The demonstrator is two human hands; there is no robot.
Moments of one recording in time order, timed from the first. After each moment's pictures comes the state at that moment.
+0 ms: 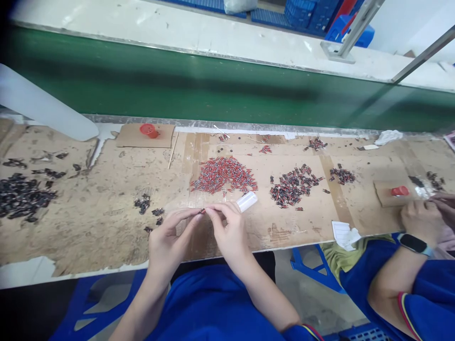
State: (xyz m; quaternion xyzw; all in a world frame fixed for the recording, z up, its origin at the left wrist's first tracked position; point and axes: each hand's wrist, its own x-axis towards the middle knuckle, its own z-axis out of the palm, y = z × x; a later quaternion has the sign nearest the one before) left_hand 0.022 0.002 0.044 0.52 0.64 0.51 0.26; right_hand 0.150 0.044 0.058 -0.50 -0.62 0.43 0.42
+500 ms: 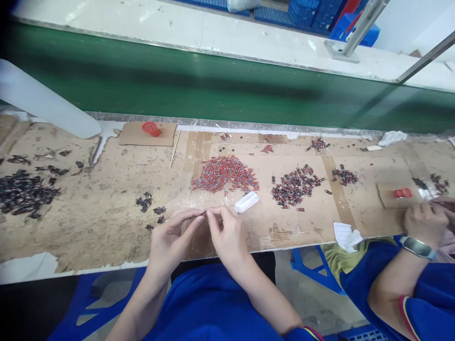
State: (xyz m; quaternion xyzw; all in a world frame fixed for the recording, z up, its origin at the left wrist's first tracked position) left_hand 0.023 0.001 0.043 0.47 0.63 0.53 0.33; right_hand 0.152 0.037 0.057 -0.50 -0.66 0.41 0.38
